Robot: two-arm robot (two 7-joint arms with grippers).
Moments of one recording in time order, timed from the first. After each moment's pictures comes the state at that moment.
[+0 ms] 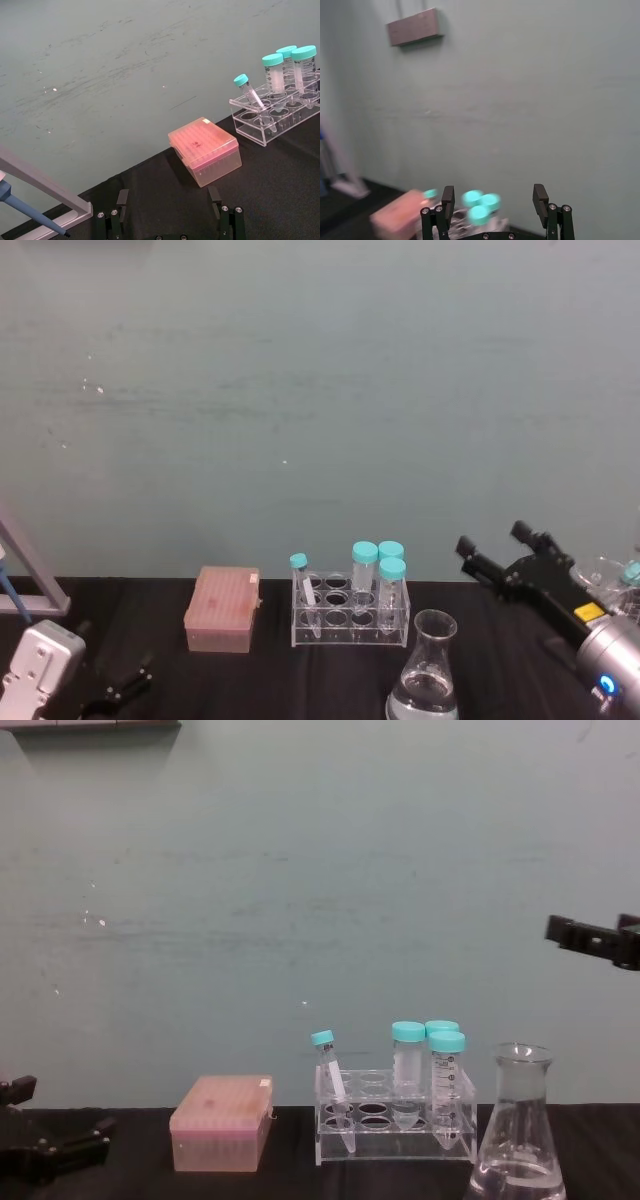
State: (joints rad) left arm -0.20 0.60 0.45 -1.41 -0.25 -0.12 0.03; right arm 0.31 0.47 -0.27 -1.47 0.58 -0.03 0.26
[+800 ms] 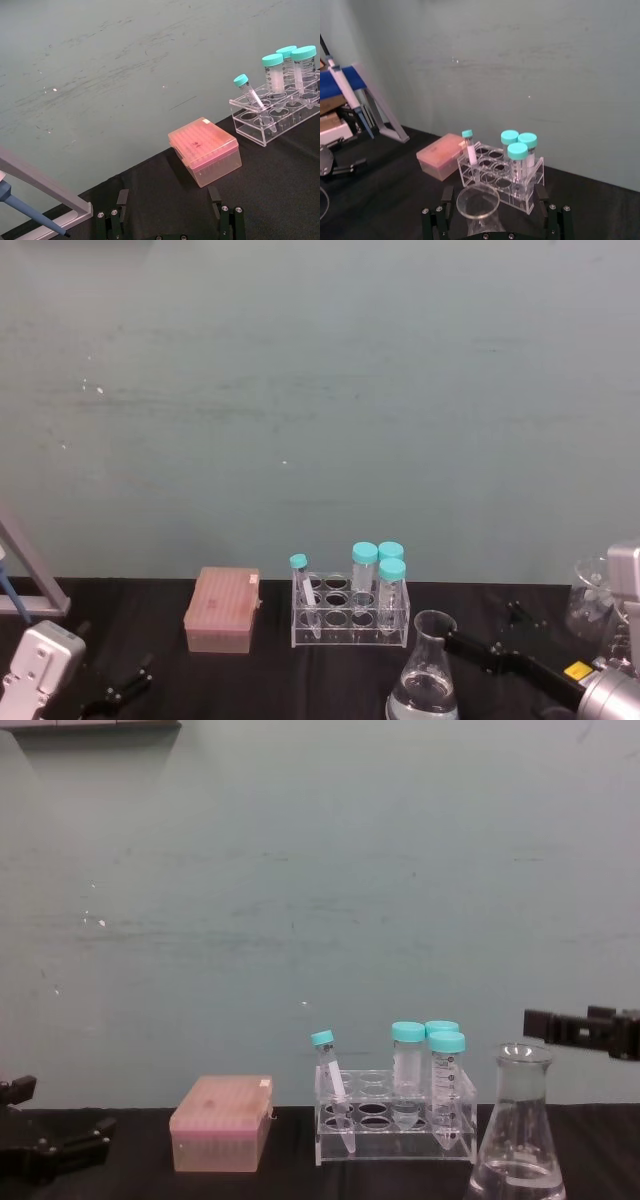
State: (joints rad) left arm -0.20 0.60 0.45 -1.41 -0.25 -0.12 0.03; right arm 0.22 0.53 -0.28 -1.55 0.61 0.15 0.36
